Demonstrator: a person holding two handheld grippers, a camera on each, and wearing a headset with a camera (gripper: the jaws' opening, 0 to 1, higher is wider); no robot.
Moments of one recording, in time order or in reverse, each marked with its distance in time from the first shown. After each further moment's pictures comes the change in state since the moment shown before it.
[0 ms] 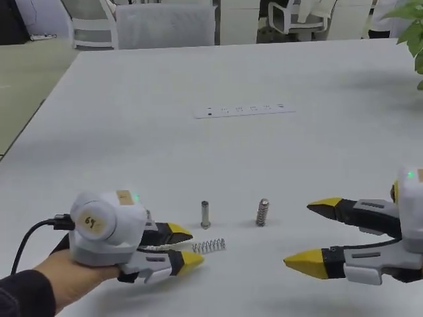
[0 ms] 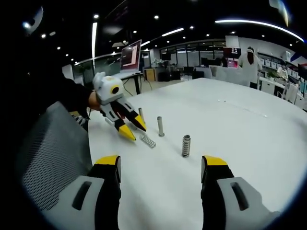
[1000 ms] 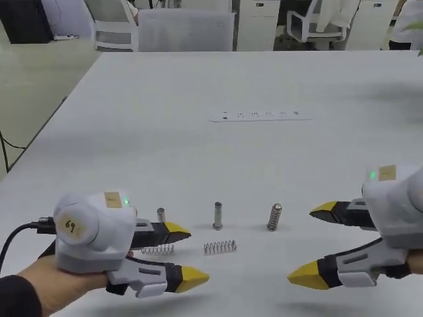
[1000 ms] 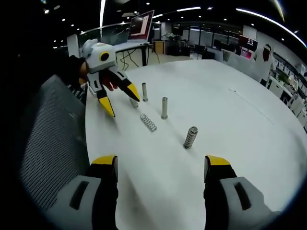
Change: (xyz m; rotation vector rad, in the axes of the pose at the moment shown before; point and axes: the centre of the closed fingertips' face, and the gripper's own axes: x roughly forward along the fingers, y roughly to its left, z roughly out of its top) left arm -0.032 -0.018 0.006 -0.032 -0.068 -0.016; right arm 0.017 -0.001 -0.018 -0.134 0.268 0.024
